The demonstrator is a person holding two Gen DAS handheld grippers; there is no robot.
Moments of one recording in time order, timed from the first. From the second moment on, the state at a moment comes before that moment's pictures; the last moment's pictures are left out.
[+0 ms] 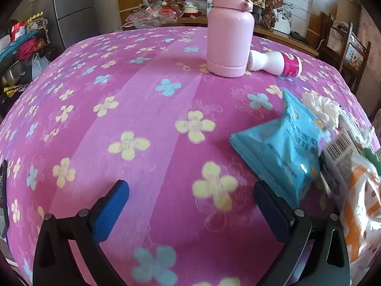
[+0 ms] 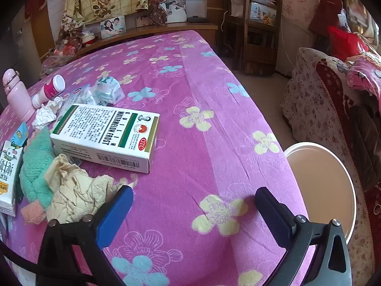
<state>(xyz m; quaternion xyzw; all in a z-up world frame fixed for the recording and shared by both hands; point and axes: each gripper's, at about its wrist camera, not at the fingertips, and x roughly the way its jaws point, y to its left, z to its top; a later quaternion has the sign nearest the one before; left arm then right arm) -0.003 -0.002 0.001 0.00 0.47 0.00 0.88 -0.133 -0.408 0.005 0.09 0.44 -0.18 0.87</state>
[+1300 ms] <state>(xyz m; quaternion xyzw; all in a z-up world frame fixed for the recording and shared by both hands) -0.188 -0.095 0.176 0.01 0.25 -0.09 0.96 -0.251 -0.304 0.172 0.05 0.23 -0.12 0.97</state>
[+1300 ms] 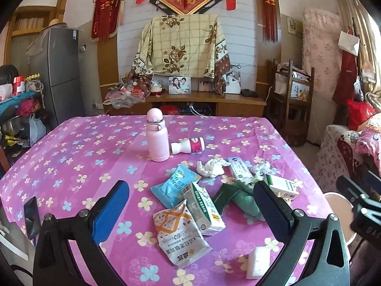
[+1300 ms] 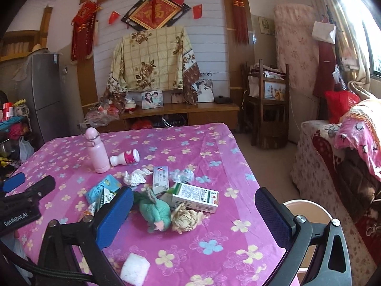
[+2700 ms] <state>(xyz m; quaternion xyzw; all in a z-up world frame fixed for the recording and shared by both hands) -0.196 -0.100 0.171 0.00 0.25 -0.10 0.96 -0.251 -0.297 0.174 0.05 0.23 -0.11 0.97</state>
